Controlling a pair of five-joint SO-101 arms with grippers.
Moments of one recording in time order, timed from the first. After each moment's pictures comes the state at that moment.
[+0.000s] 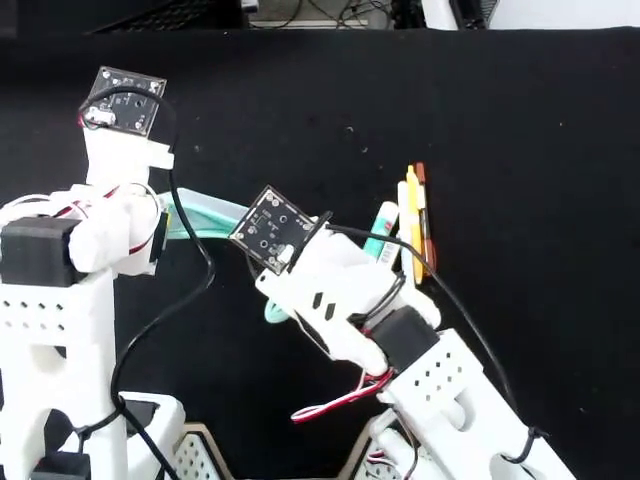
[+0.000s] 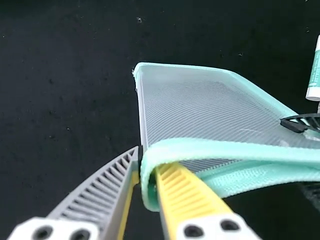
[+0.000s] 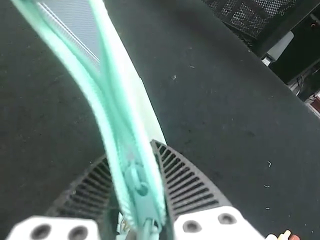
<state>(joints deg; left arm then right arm) -0.3 -35.5 0.4 100.2 -10.3 -38.1 -54.4 52.8 42.2 19.6</state>
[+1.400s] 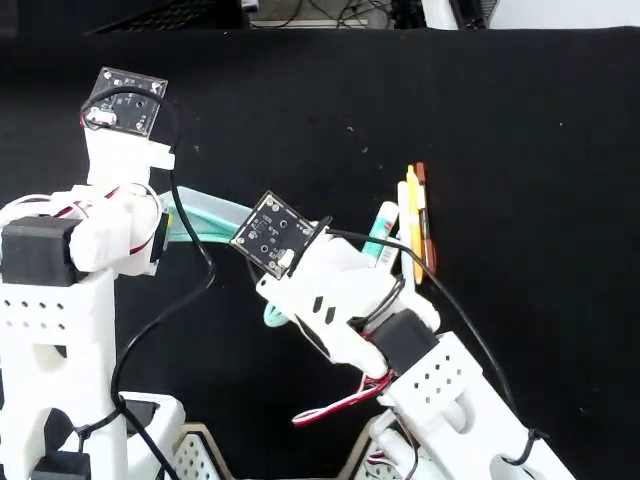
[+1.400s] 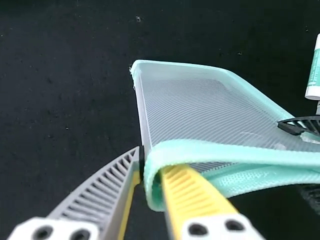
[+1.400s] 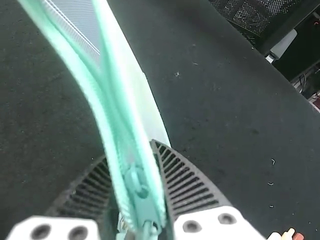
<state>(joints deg) -0.3 -35.5 0.7 100.2 -10.2 -38.2 -54.8 54.8 41.8 19.6</state>
